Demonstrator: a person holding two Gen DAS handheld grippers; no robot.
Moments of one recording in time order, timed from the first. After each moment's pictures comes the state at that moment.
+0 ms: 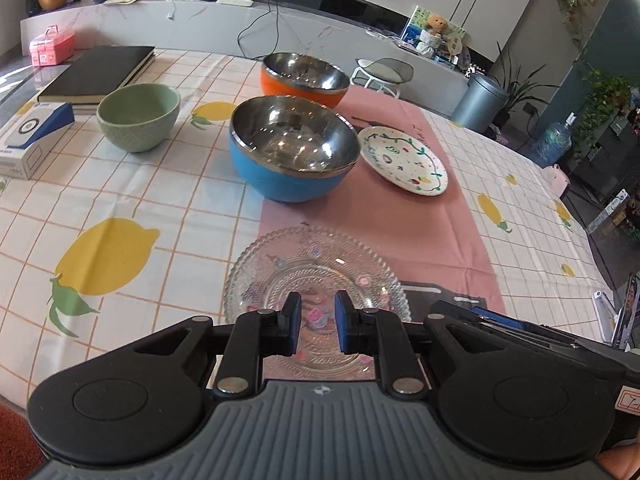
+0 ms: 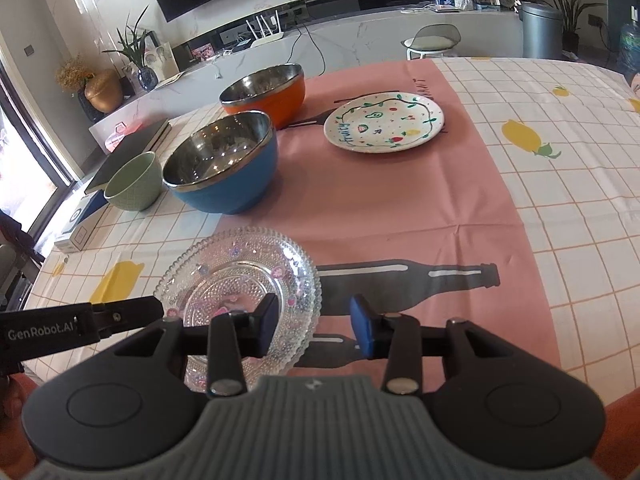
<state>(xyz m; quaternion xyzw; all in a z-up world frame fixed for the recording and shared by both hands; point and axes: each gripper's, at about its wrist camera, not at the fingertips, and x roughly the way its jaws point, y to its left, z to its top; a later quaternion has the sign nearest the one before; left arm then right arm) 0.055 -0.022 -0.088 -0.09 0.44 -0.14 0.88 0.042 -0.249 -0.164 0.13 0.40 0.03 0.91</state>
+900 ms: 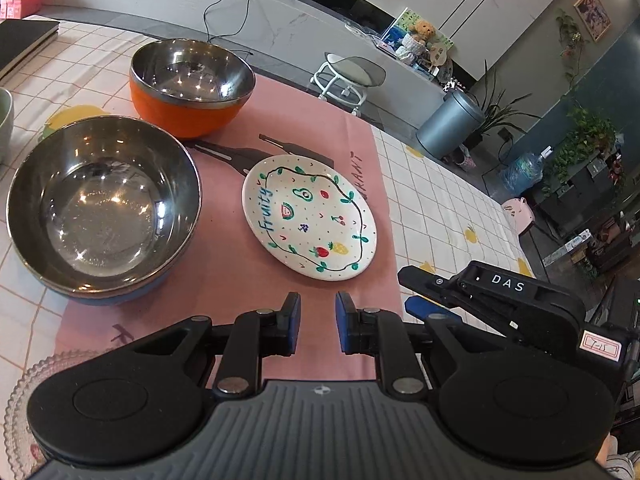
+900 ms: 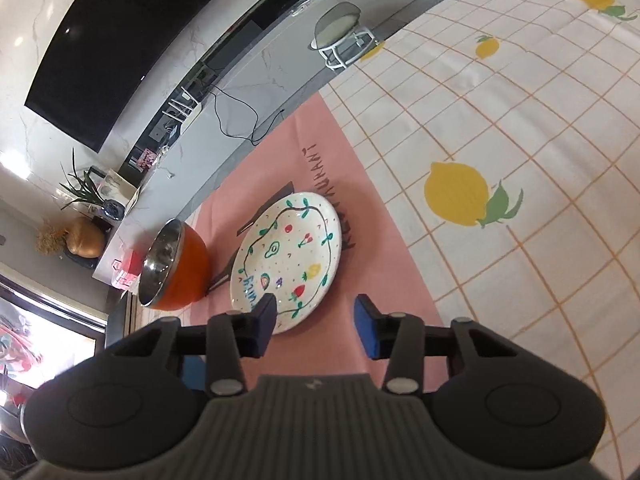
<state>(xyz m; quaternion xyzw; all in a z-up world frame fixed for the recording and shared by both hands) 0.184 -0.124 -0.111 -0.18 0.46 -0.17 0.85 0.182 -0.414 -0.180 0.39 0.39 -0.03 0.84</state>
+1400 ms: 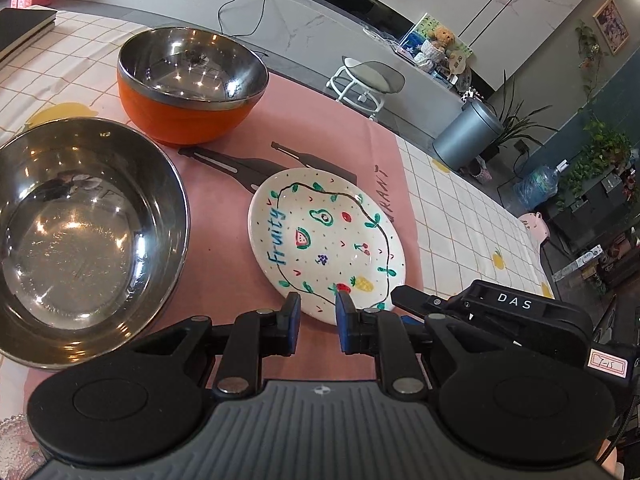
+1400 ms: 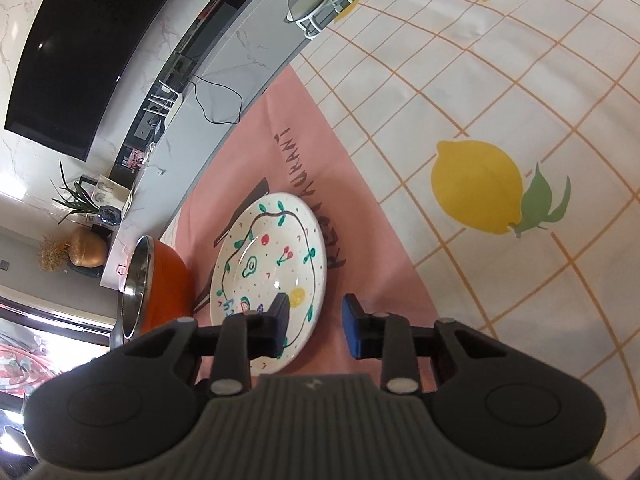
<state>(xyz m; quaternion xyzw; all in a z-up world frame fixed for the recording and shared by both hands) 0.215 -0.131 -0.132 -0.19 0.46 -0.15 0.85 0.224 -0.428 -0.215 0.44 0.41 -0.02 0.80</state>
